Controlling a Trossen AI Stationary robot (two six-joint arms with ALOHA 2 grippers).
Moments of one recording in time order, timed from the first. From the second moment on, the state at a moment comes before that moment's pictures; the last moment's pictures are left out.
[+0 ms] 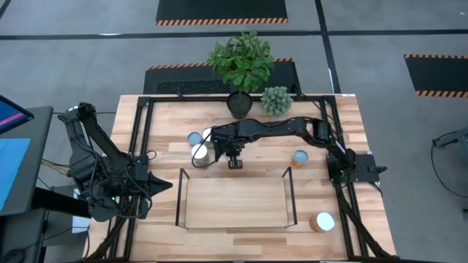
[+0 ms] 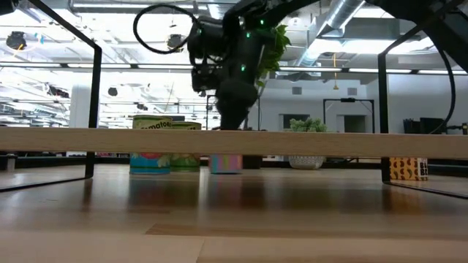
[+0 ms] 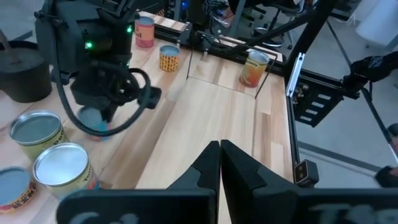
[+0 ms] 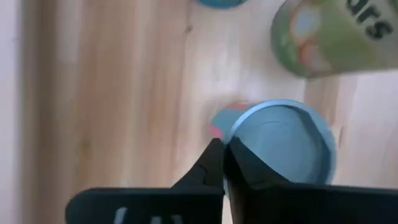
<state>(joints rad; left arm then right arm) -1.02 1.06 1.17 -0.96 -0.96 -1.02 -0.11 2.23 1.89 -0.93 0.00 -0.22</state>
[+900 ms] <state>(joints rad) -1.02 1.07 1.17 -0.98 -0.95 -0.99 0.23 2.12 1.93 -1.12 0.05 0.16</state>
